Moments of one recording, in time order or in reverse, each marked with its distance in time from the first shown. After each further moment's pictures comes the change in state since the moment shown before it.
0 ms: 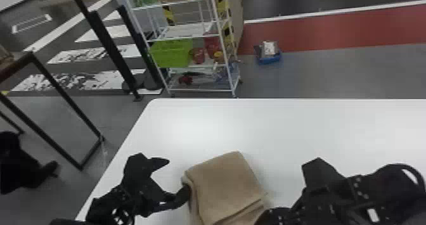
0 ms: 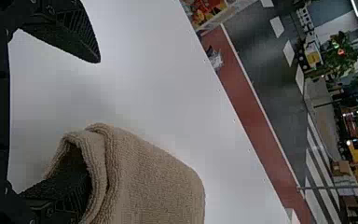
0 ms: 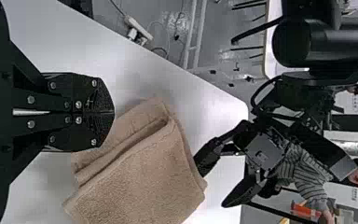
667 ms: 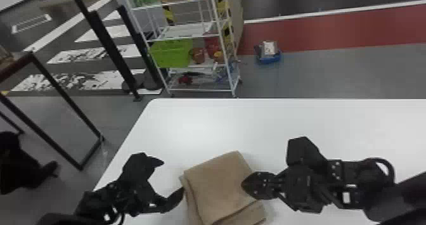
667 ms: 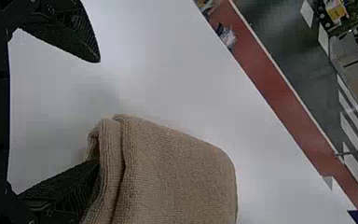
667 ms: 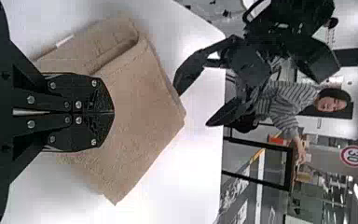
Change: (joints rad) left arm -0.012 0.000 0.025 -0.039 -0.210 -0.006 -0.149; right arm -0.025 0.152 -0.039 0.151 0.031 -0.048 -0.261
